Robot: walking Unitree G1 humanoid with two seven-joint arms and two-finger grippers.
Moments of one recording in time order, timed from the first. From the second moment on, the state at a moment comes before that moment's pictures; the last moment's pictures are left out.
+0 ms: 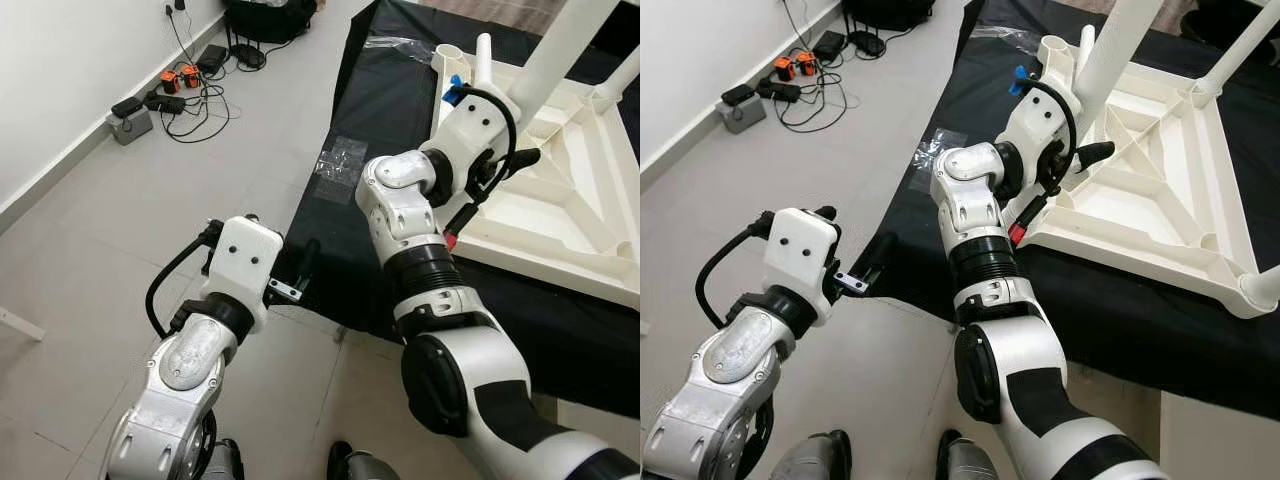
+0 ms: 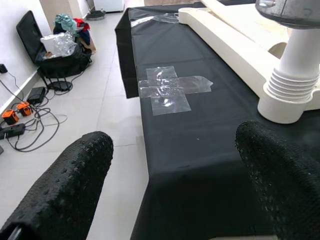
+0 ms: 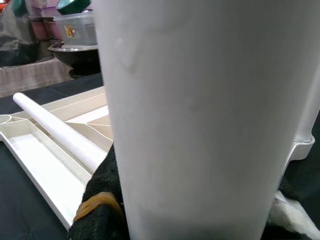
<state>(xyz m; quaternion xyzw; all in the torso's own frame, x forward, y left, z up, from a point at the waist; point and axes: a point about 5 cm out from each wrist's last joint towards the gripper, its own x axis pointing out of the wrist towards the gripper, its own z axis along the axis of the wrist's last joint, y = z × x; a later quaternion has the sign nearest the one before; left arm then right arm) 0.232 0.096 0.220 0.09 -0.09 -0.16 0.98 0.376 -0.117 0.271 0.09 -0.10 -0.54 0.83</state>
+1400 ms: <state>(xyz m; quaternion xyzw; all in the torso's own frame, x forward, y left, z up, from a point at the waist) 0.206 0.065 0.190 0.06 0.00 -0.36 0.93 0.375 -0.123 0.279 0.10 -0.09 -0.57 0.81</state>
